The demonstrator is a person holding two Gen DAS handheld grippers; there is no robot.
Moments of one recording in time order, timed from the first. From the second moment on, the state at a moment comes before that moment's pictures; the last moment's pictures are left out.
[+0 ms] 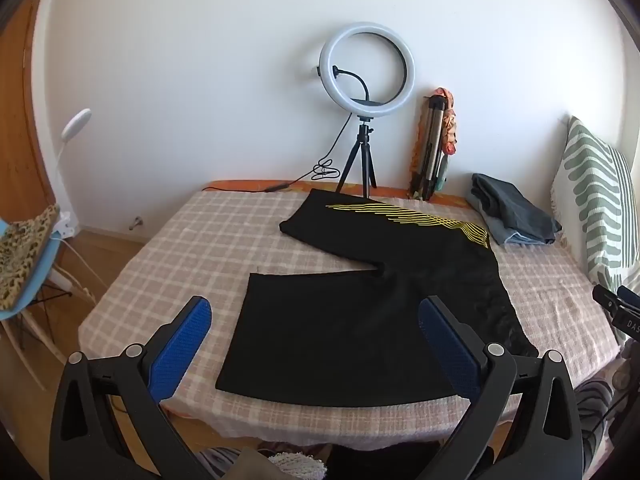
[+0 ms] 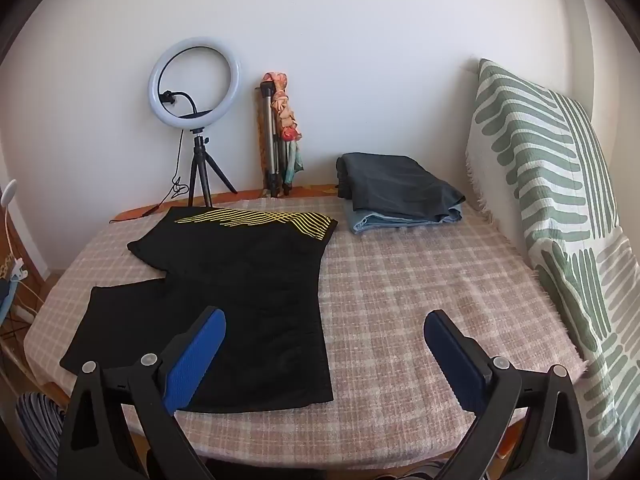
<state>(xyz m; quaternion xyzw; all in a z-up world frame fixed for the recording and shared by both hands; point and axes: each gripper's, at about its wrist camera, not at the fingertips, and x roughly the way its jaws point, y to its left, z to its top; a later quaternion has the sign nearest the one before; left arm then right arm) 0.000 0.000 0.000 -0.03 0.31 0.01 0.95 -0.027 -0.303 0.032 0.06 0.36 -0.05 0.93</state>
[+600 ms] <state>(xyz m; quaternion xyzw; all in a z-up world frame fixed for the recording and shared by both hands) -0.006 -0.003 0.009 -0.02 0.28 0.01 0.96 -0.026 -0.301 0.034 0.06 0.35 -0.04 0.93</state>
